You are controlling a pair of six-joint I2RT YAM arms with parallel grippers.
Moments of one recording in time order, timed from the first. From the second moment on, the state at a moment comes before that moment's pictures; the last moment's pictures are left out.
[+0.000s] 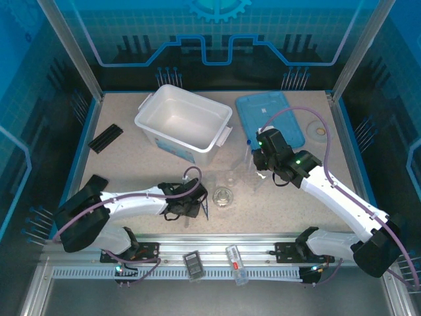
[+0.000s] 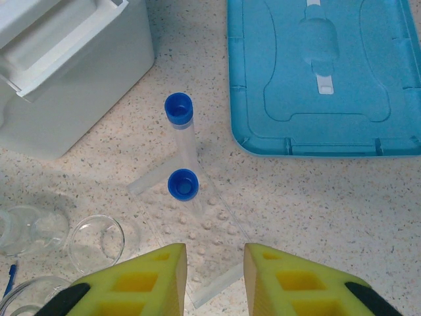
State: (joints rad) left arm -0.93 1.41 0.66 -0.53 -0.15 -0.70; right arm 0.62 1.17 1.05 -0.76 0.31 0.32
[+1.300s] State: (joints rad) left arm -0.95 1.13 0.63 -0.59 -0.34 -0.59; right arm 0.62 1.22 1.17 -0.78 -0.03 0.29
